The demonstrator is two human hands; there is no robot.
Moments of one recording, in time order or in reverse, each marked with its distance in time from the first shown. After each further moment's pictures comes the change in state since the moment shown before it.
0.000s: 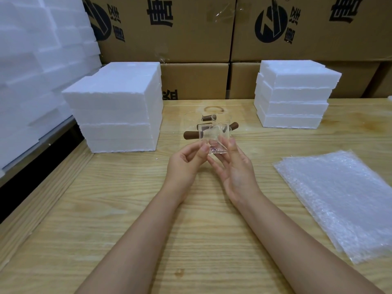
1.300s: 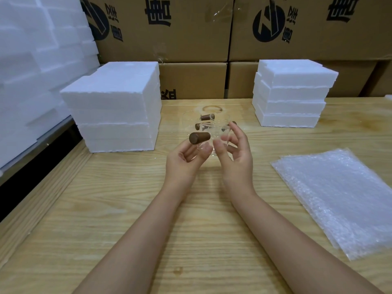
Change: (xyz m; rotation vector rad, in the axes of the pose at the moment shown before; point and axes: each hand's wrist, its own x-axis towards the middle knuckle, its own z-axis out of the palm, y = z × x) left_hand -0.003 0.003 0.003 0.006 -0.010 0.168; right_hand -0.003 0.000 0.000 -0.470 -0.006 -0.459
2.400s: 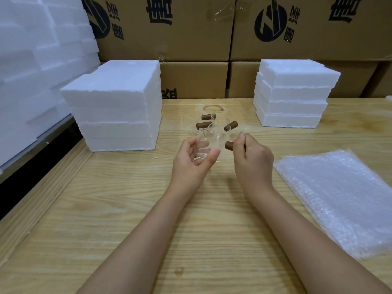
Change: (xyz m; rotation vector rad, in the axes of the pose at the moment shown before) left_hand -0.004 0.001 0.010 0.218 0.072 -0.061; right_hand 0.014 -0.006 -0.024 -0.749 0.117 -0.337
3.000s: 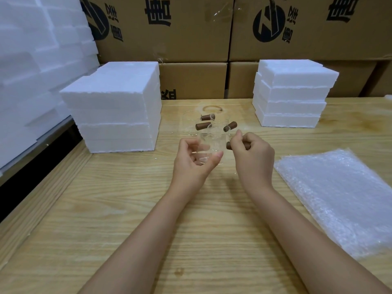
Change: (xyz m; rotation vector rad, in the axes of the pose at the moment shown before) left_hand 0.001 -0.001 0.002 0.001 0.007 -0.004; right_hand 0.006 -0.013 -0.002 0.167 -0.005 0.325
